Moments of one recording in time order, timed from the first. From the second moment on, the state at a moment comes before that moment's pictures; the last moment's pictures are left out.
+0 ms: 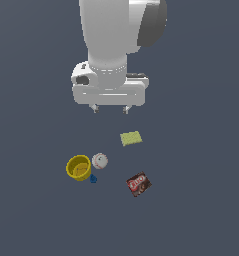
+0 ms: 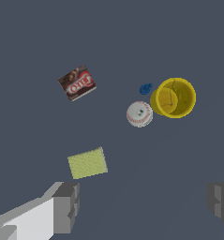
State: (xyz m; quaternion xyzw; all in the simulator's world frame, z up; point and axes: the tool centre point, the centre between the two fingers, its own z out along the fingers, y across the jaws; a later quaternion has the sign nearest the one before) arm -0.006 -0.027 0.310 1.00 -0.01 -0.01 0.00
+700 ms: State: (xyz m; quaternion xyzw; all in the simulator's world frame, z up) arm -0.008 -0.028 0.313 1.00 0.00 -0.01 0.01
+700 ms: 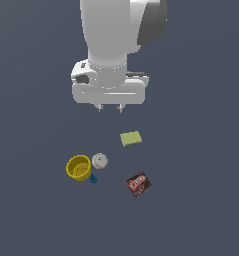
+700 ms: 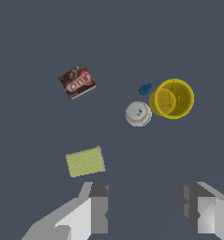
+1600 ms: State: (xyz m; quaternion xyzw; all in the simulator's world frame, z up) arm 0.024 -0.048 0.290 0.99 0.10 -0.02 0.00
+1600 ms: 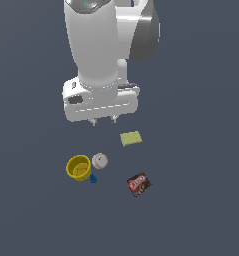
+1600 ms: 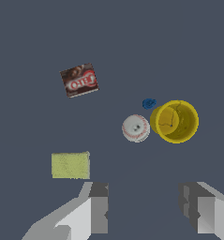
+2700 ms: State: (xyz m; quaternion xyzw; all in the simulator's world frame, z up) arm 0.084 -0.098 0.224 0.94 0.33 -0.02 -0.02
